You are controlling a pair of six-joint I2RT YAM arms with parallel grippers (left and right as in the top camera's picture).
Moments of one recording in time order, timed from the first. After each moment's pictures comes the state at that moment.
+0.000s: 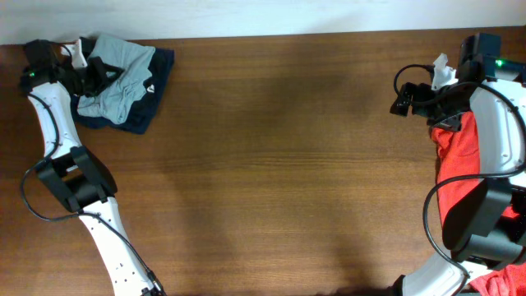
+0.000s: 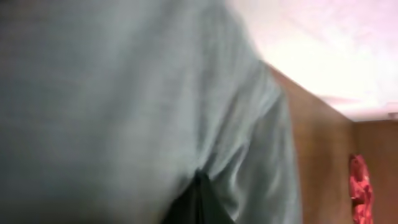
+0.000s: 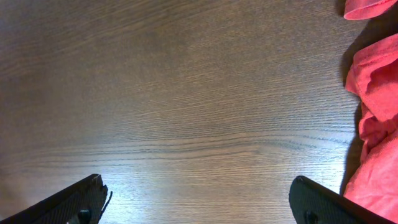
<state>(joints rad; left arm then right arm) 0.41 2.88 2.83 -0.98 0.88 -0.10 -0.28 1.89 1.74 -1.20 -0.29 0.00</state>
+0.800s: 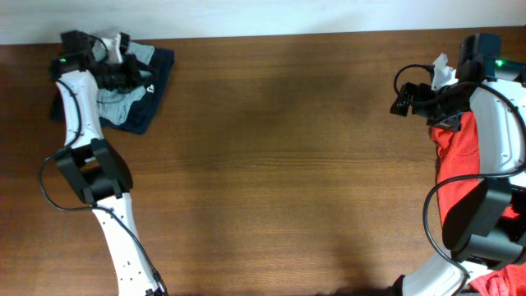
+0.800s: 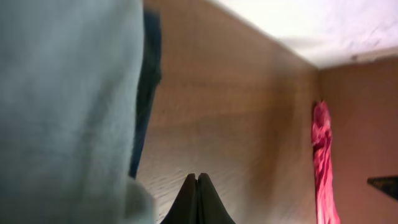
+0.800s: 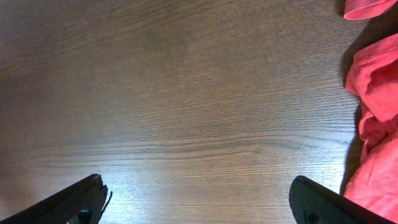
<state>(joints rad) 0.29 2.83 2.74 -1.13 0.96 0.01 -0.28 1.89 1.74 -1.20 -0.29 0.00</state>
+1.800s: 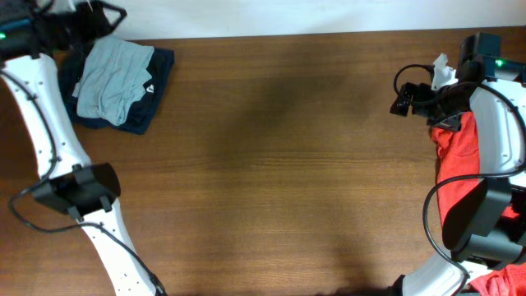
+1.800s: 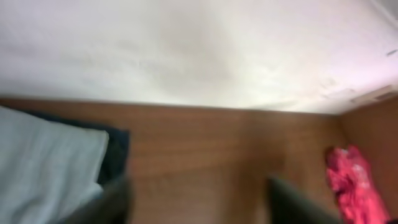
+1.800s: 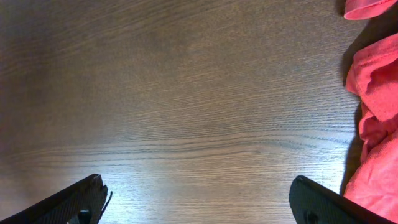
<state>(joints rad) 0.30 2.48 2.97 -1.21 0.74 -0.09 -0.28 1.89 1.74 -1.20 -0.29 0.00</state>
